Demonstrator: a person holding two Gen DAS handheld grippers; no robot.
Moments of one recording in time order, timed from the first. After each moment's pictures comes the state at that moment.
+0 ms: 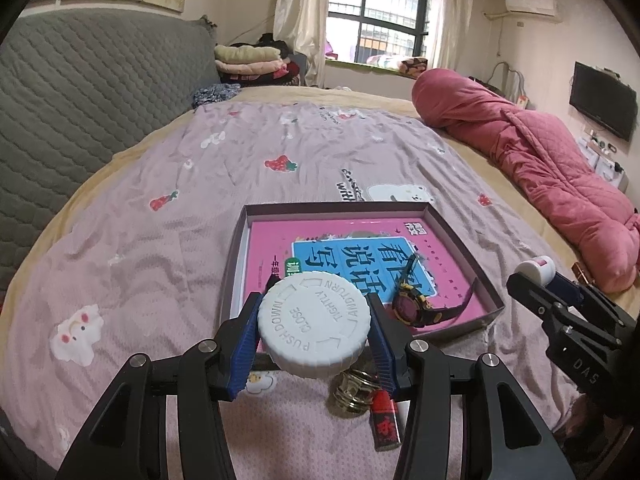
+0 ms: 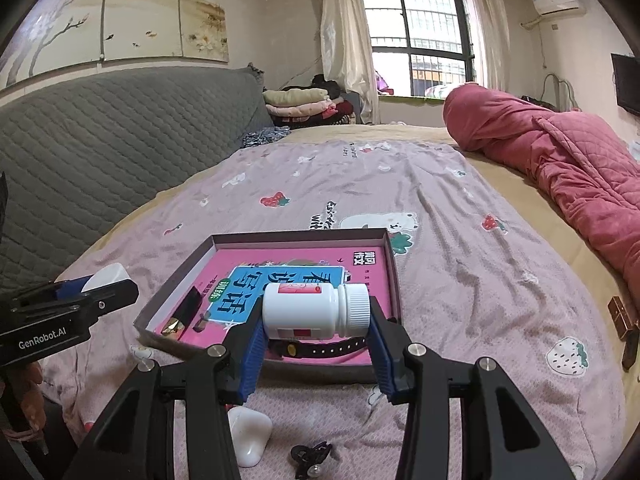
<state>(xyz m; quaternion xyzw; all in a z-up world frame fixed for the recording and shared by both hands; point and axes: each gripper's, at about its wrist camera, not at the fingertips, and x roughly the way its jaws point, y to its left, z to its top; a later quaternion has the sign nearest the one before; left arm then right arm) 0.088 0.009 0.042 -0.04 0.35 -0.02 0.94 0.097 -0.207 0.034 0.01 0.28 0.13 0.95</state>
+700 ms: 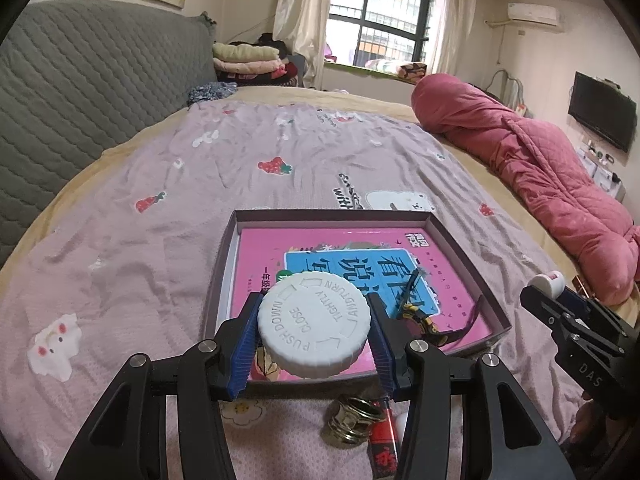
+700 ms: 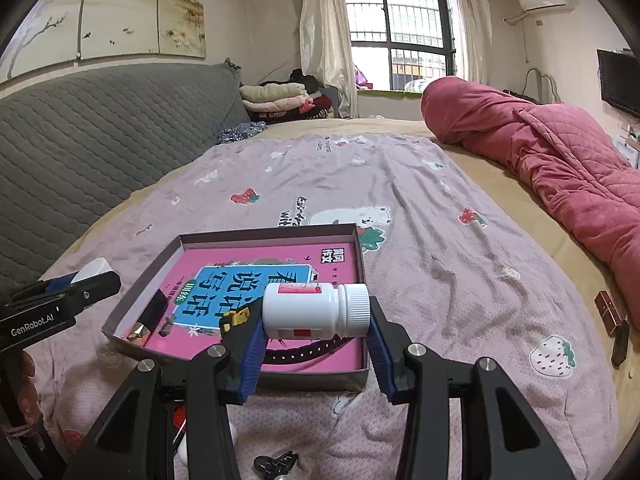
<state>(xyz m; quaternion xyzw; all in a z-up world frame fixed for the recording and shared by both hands) 0.116 0.011 0.032 -0.06 0.34 -0.03 0.94 0.116 -0.223 0.027 0.00 0.29 0.09 0.95</state>
